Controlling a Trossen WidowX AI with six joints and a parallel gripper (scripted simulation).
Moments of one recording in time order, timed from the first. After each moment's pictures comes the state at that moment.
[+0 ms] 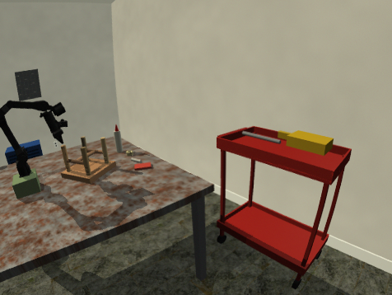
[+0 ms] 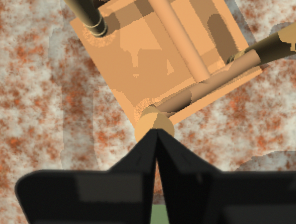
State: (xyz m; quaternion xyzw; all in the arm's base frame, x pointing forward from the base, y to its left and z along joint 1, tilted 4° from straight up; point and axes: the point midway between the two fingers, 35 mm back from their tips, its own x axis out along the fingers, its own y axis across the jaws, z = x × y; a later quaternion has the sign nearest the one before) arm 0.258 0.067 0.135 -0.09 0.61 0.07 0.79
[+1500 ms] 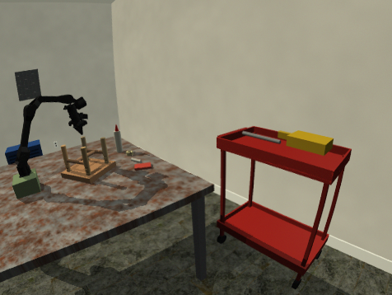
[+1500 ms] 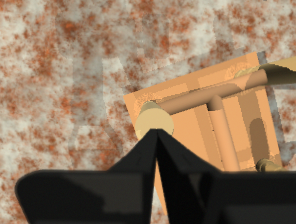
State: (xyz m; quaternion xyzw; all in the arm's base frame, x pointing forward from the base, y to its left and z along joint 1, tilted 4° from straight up) arm 0.385 0.191 0.124 -0.16 0.61 0.15 0.76
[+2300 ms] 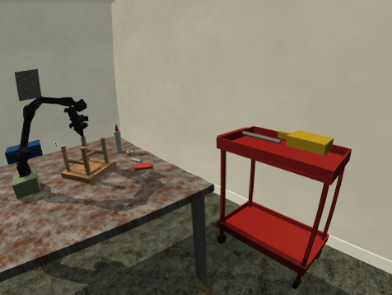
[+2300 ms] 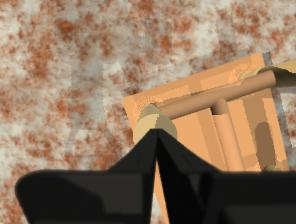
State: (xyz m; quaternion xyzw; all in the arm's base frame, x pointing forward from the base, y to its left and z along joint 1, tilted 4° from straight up) arm 0.387 0.191 0.109 -0.16 0.61 0.16 0.76
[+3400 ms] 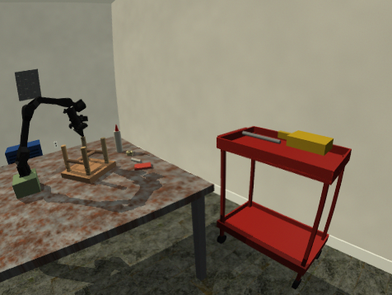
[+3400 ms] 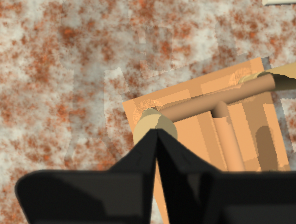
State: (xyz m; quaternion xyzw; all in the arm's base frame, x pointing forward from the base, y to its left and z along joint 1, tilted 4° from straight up) arm 0.386 0.191 0.108 -0.15 0.59 0.16 0.77
